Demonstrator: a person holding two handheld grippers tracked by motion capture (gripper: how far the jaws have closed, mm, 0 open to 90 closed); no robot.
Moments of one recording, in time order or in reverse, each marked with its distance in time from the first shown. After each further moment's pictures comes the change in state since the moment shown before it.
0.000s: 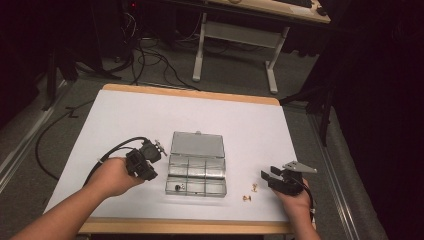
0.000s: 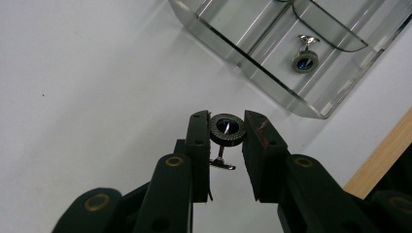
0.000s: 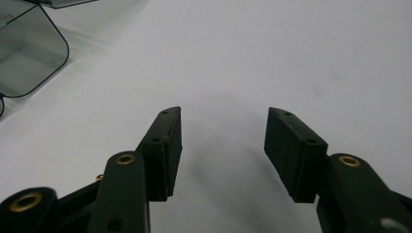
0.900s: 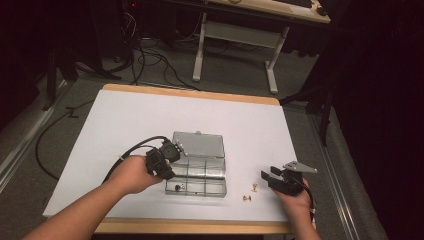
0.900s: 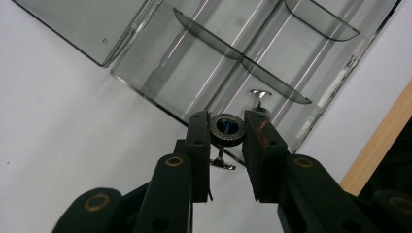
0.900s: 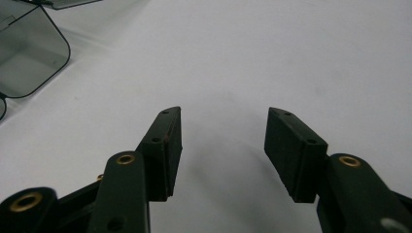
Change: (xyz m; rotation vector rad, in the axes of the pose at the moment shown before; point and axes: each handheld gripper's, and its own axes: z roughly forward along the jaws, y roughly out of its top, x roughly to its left) left arm -0.024 0.039 0.009 -0.017 -0.047 0.066; right arm 0.000 0.000 0.000 0.001 0.005 0.007
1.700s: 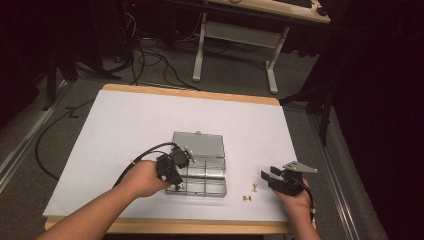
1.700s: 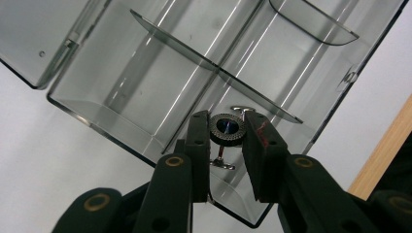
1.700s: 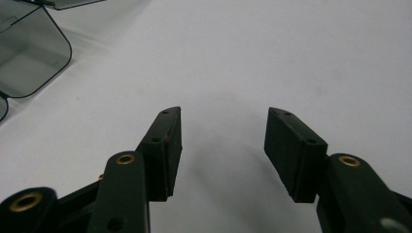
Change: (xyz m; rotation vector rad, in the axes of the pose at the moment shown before) left arm -0.010 0.009 0.030 0.033 -0.031 0.016; right arm 0.000 0.000 0.000 -0.001 0.003 -0.001
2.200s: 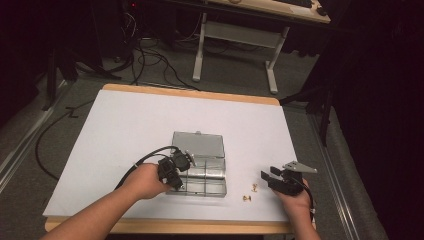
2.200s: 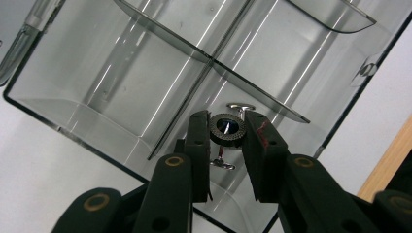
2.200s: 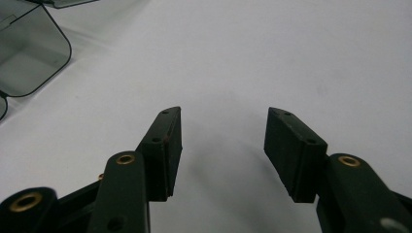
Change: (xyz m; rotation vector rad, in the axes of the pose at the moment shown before) left arm -0.002 0.000 0.015 0.028 -0.011 0.006; right arm 0.000 0.000 0.000 0.003 -0.001 0.001
